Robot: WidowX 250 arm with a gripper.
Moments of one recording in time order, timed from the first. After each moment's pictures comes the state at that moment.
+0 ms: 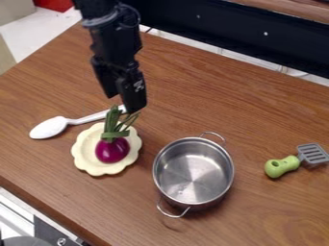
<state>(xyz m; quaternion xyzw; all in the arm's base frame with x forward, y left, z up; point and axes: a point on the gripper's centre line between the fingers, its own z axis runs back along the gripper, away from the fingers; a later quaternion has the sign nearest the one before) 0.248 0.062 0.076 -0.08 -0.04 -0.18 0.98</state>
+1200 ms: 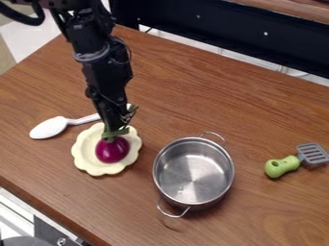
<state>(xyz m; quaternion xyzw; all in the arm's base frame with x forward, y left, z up) 0.236 0.070 0.049 -0.03 -0.05 -0.19 0.98</state>
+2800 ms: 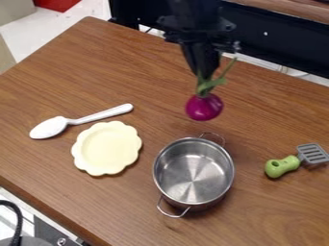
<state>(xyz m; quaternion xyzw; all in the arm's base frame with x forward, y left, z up) 0.307 -0.034 0.113 -0.12 -0.10 -0.07 0.99</state>
